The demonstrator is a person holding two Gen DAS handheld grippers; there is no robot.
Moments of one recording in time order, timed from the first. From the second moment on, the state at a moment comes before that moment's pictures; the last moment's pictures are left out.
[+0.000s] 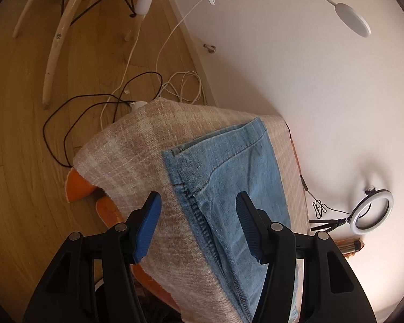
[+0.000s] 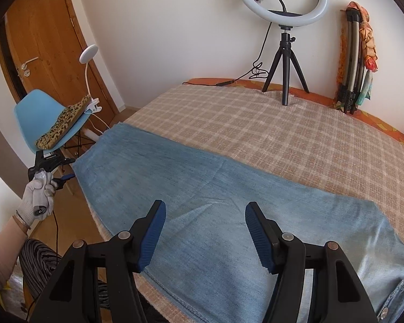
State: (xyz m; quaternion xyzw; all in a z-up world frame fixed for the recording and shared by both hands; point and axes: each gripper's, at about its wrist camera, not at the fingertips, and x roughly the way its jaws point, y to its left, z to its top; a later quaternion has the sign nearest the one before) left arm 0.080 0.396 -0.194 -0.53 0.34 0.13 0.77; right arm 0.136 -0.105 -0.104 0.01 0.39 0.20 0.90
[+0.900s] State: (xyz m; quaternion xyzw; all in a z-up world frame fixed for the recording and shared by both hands) left arm 0.126 0.380 -0.175 -0.39 0.34 0.13 0.84; right arm 0.152 -0.101 -0.116 0.02 0.42 0.19 0.89
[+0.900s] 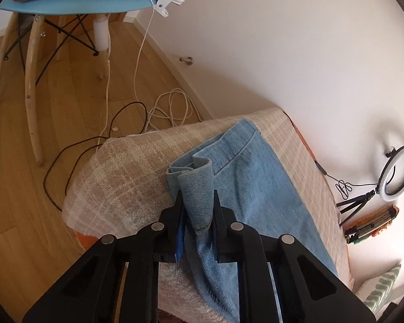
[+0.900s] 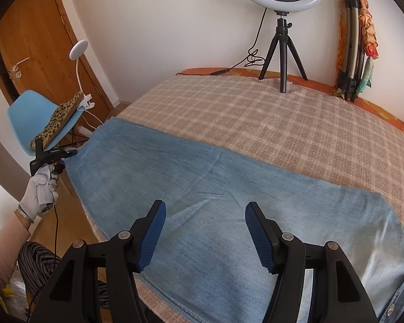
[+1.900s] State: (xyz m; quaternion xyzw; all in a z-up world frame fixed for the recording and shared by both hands) left arm 0.091 0.068 -0.138 0.09 0.35 -0.17 0.92; right arm 0.283 0.047 -0.126 0.08 0.48 0.35 0.80
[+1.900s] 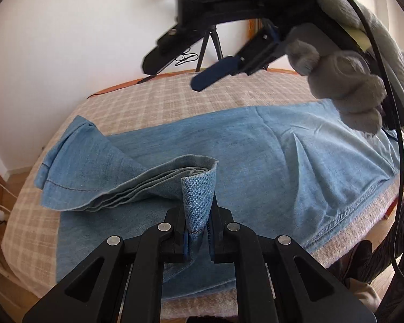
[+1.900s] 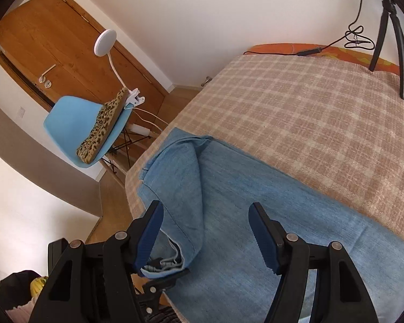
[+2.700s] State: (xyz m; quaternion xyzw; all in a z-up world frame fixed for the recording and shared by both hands) left arm 0.072 0.048 -0.153 0.18 0.34 -0.18 0.91; right arm 0.358 0.232 -0.169 -0.08 0.68 0.23 0.70
